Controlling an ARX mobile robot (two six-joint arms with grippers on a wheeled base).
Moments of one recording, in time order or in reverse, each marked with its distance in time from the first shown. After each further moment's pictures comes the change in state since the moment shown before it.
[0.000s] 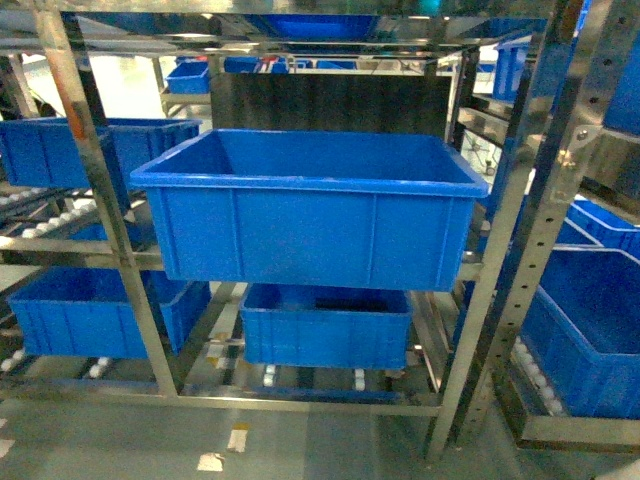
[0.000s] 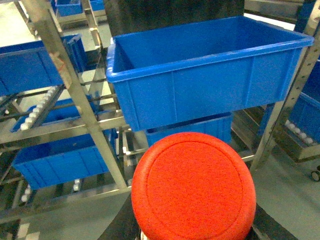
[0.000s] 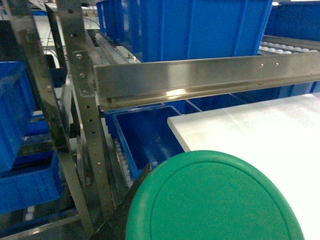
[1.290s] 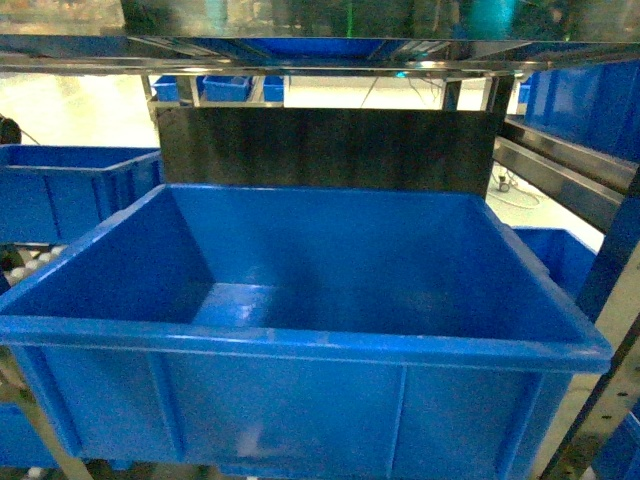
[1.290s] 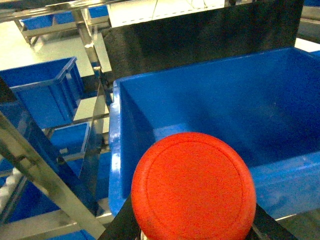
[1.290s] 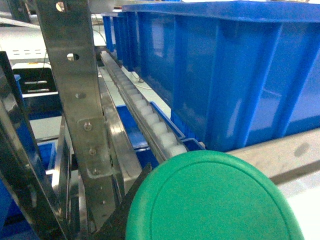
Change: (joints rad) left arm 0.000 -0.002 -0.002 0.006 -0.001 -0.001; right arm 0.000 -0.001 0.000 0.010 0.000 0.000
